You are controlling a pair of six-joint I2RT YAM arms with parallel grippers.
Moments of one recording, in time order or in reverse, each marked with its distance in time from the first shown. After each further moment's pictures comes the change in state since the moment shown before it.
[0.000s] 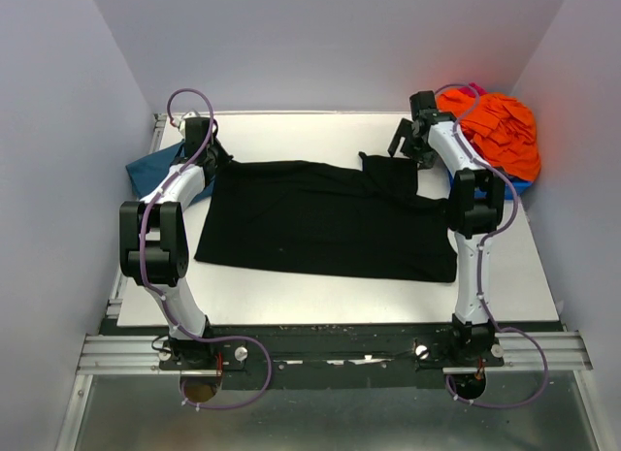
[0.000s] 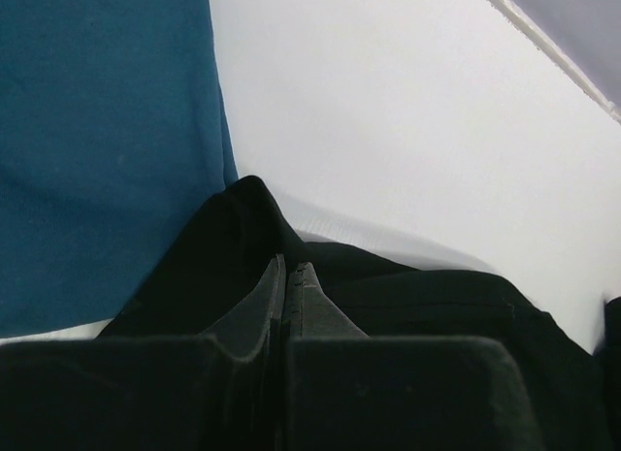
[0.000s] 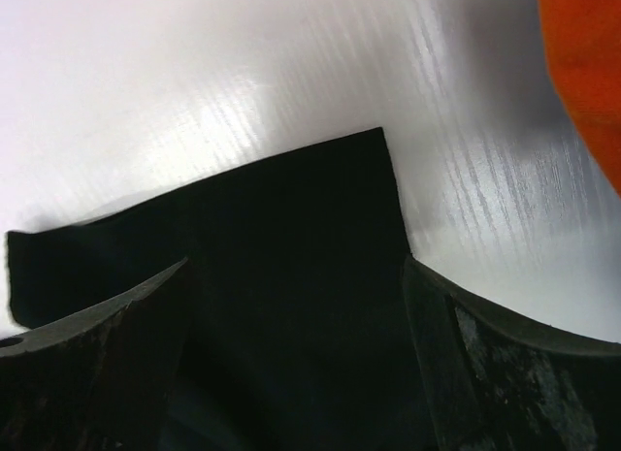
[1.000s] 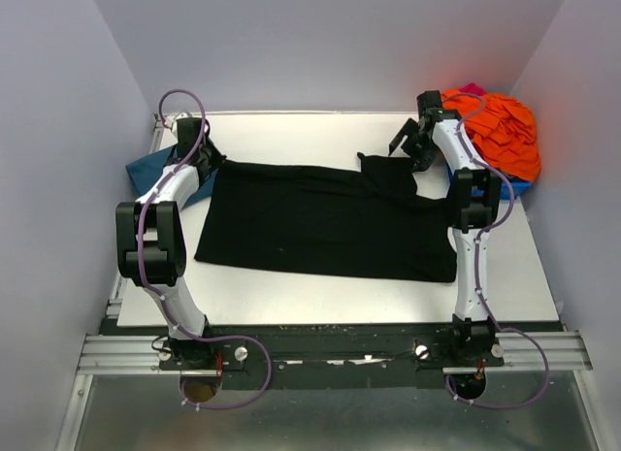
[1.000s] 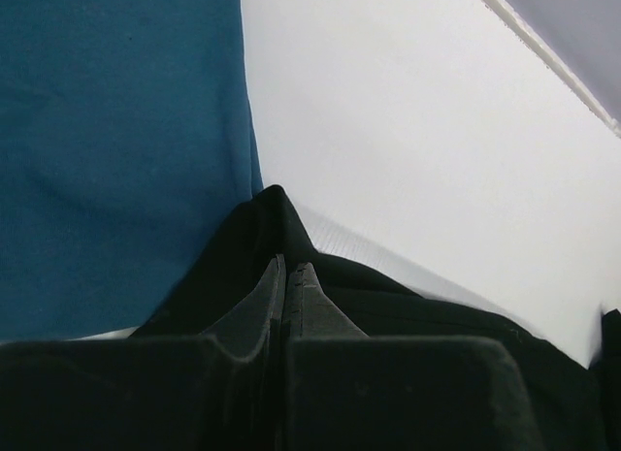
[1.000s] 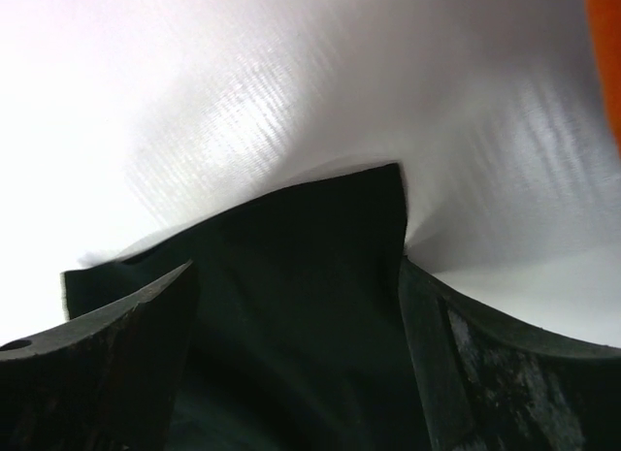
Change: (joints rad) left arm 0.039 0.000 -0.002 0.003 0.024 0.000; right arm -0.045 0.163 0.201 -0.126 -0.146 0.179
